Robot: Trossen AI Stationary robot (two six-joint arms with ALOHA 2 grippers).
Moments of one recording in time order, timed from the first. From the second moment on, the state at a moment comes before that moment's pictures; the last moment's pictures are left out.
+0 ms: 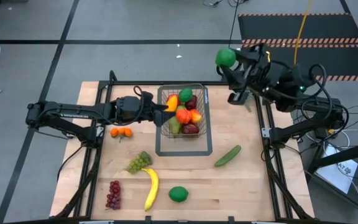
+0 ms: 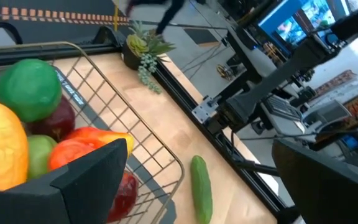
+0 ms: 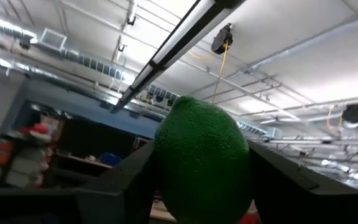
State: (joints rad) left arm 0.06 1.21 0.94 0.00 -0.20 -0.79; right arm -0.04 1.18 1.42 0.36 0.18 -0.41
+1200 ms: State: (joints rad) left arm 0.06 1.21 0.94 0.00 -0.41 -0.82; right arm 0.15 1.15 1.42 0.18 0.63 -0.30
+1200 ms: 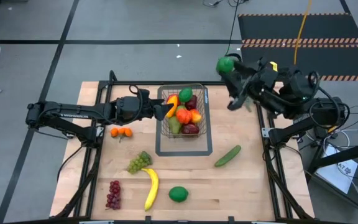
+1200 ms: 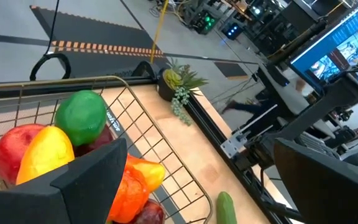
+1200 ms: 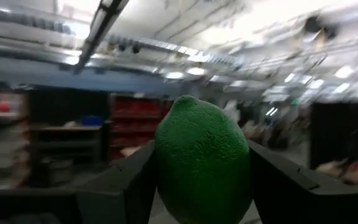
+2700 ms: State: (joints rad) left arm 0.06 0.97 0.94 -0.31 -0.20 -0.56; right arm 0.00 1.73 2.06 -1.11 0.13 0.79
